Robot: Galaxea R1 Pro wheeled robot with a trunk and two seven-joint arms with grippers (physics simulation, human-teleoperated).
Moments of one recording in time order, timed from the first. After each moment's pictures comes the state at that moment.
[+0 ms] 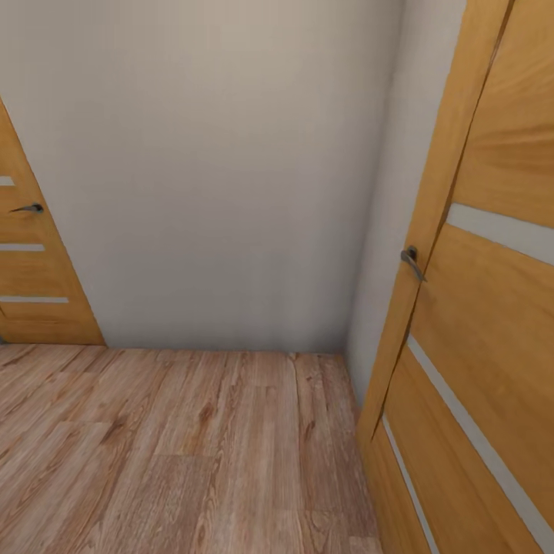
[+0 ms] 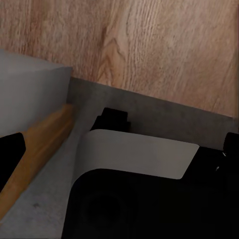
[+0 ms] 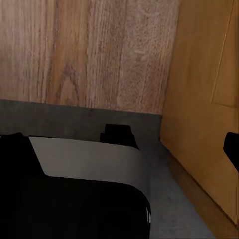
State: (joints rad) left arm -0.30 -0.02 0.00 0.00 0.20 0.04 0.12; right arm -0.27 0.05 0.63 0.03 -0.53 -0.08 -0.12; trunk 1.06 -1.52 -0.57
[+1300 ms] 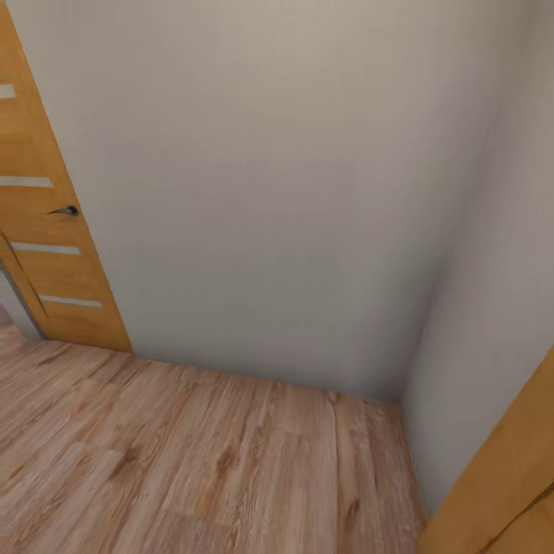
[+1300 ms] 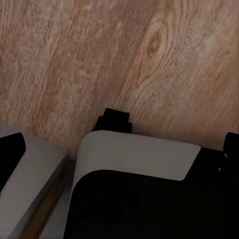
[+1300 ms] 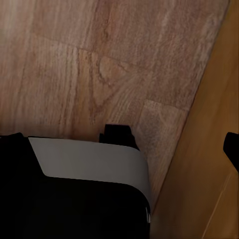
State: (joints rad) left arm -0.30 -0.01 0.00 0.00 0.20 0.04 0.12; right arm -0.27 0.05 0.63 0.03 -0.53 -0.08 -0.12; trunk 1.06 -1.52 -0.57
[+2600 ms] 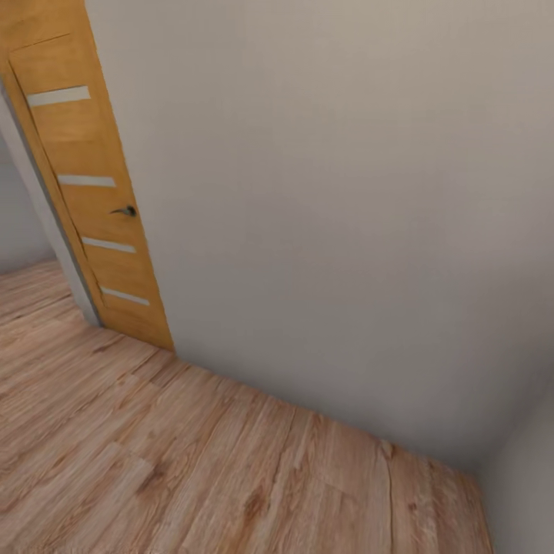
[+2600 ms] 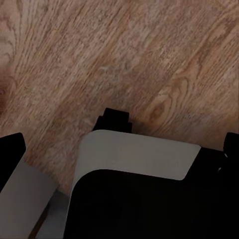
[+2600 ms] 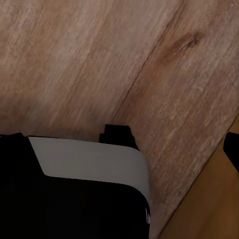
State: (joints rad) left arm -0.30 -0.01 0.00 0.00 0.20 0.04 0.12; right arm -0.27 0.05 0.63 0.03 -0.52 -0.08 -0.12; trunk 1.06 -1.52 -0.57
